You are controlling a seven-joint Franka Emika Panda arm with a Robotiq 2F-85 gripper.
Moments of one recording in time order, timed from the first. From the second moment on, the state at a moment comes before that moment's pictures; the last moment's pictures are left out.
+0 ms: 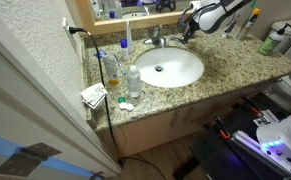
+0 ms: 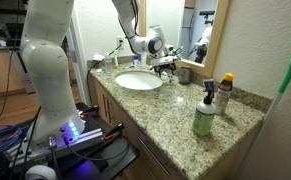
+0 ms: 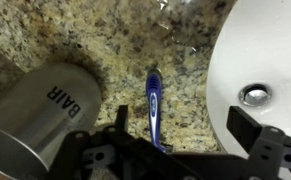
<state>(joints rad) -0.06 0.42 -0.03 -2.10 -0.19 2.90 -0.47</state>
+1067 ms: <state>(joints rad) -0.08 0.60 0.04 -1.84 -0.19 2.65 -0.46</state>
